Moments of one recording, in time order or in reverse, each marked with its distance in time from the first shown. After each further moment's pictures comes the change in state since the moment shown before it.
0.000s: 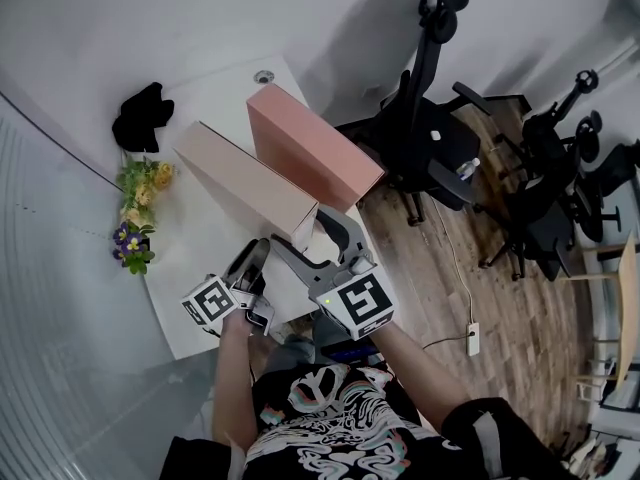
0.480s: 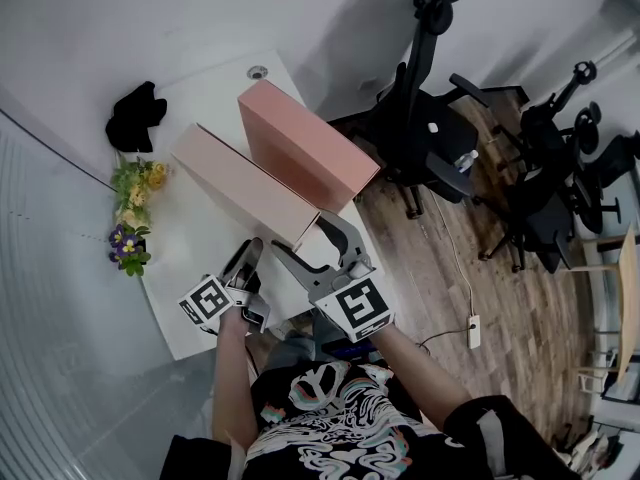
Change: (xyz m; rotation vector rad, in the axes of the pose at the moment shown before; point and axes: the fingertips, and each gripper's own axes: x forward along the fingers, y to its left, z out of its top) left arm -0.001 0.019 -0.002 -0.023 0.001 0.045; right arm -0.008 -0.001 -0.018 -0.007 0.024 -0.021
